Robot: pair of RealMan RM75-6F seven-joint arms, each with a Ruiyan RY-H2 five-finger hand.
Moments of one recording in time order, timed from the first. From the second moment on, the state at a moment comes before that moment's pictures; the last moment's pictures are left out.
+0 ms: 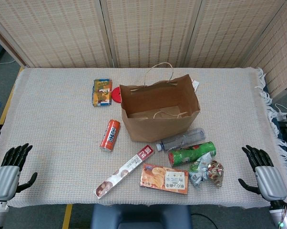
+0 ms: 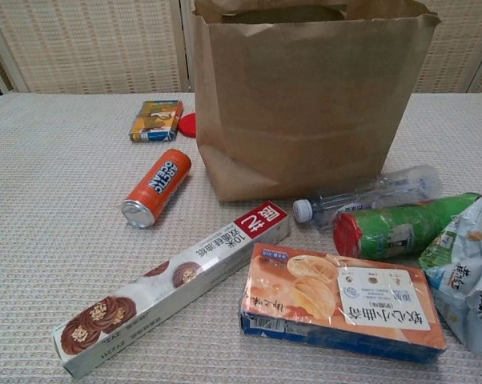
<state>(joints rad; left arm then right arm) -0.08 -1.14 -0.01 -1.66 1.55 1.50 0.03 0.03 -1.08 -0.03 -1.70 -1.55 1.43 0.00</state>
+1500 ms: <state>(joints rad) -0.08 -1.13 -0.01 -1.67 1.54 1.49 0.03 0.15 -1.26 -0.01 -1.81 -1.38 1.24 -0.40</state>
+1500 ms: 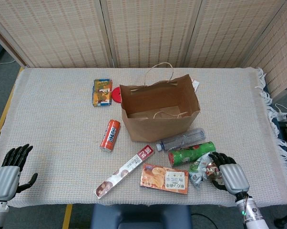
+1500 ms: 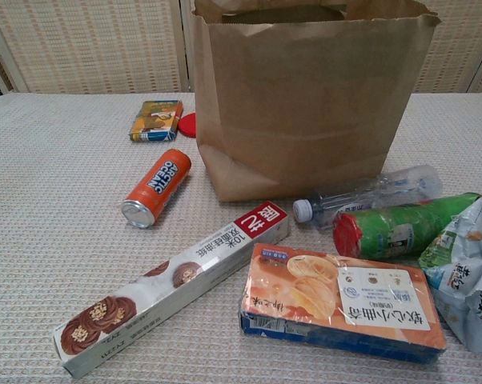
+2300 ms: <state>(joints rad) -0.08 -1.14 -0.01 -1.67 1.54 1.48 0.04 0.17 -1.07 0.23 -2.11 -1.46 1.46 -0.16</state>
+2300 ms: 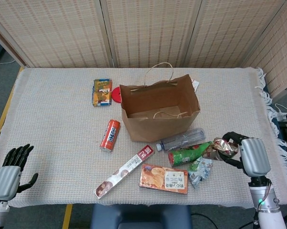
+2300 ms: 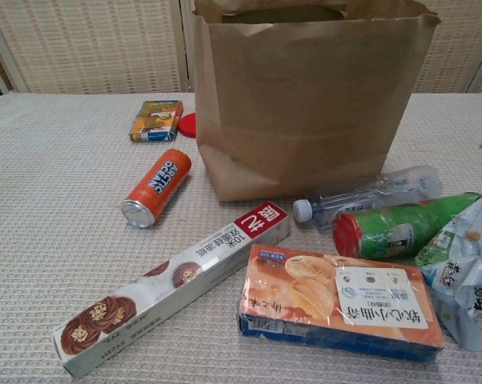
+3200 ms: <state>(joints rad) -0.09 -1.13 -0.01 -1.67 1.54 1.48 0.03 0.72 -1.37 0.55 -1.84 -1.03 1.49 -0.68</state>
